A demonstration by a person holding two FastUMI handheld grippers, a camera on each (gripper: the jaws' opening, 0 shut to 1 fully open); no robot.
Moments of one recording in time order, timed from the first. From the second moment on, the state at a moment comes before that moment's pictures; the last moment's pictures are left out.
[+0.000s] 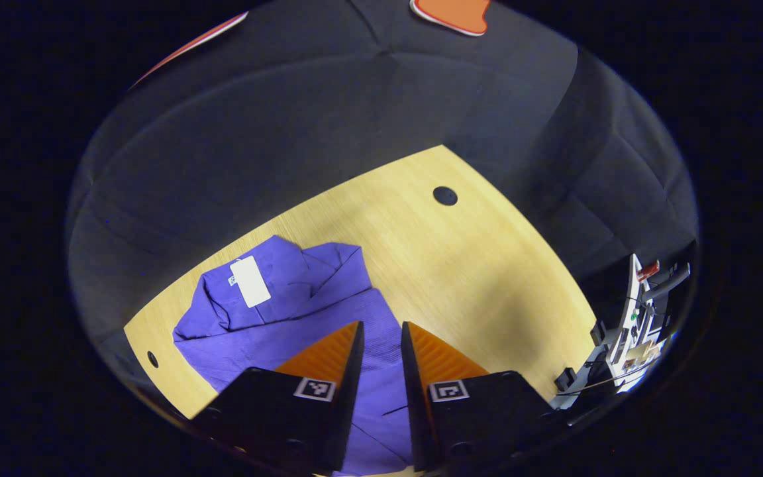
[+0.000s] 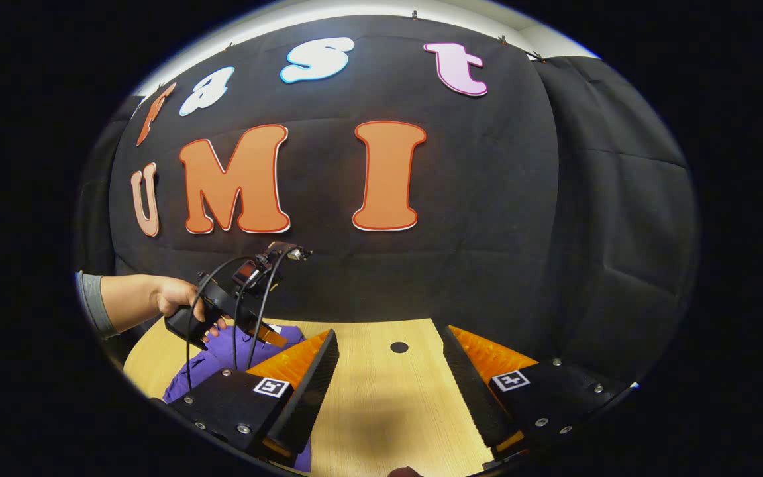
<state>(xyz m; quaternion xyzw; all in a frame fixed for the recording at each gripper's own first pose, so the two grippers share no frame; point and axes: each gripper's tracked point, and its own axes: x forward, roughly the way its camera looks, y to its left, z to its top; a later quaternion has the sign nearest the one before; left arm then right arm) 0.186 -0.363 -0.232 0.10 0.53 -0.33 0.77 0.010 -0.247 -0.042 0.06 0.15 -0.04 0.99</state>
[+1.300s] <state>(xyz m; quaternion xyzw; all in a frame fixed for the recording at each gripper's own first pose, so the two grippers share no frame) -0.027 0.031 -0.331 0.03 0.59 -0.07 0.81 -0.036 -0.054 -0.260 0.03 0.40 0.06 0.91</state>
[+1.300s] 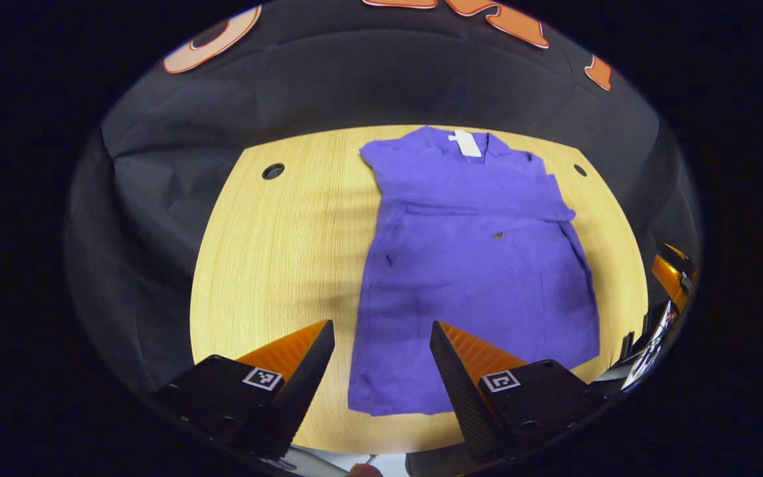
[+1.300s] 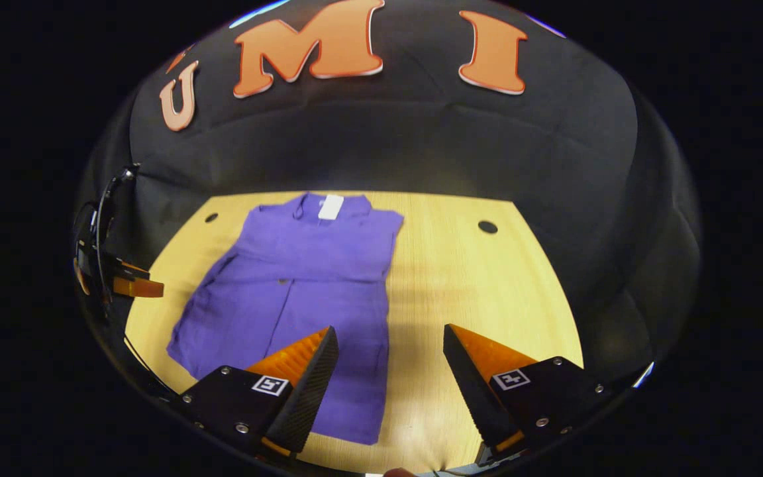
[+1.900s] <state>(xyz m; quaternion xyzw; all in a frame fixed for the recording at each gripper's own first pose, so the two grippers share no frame) -0.095 0.043 -0.420 0.01 0.67 -0.06 0.74 -0.117 -0.011 -0.376 0.03 0.57 0.09 0.82</state>
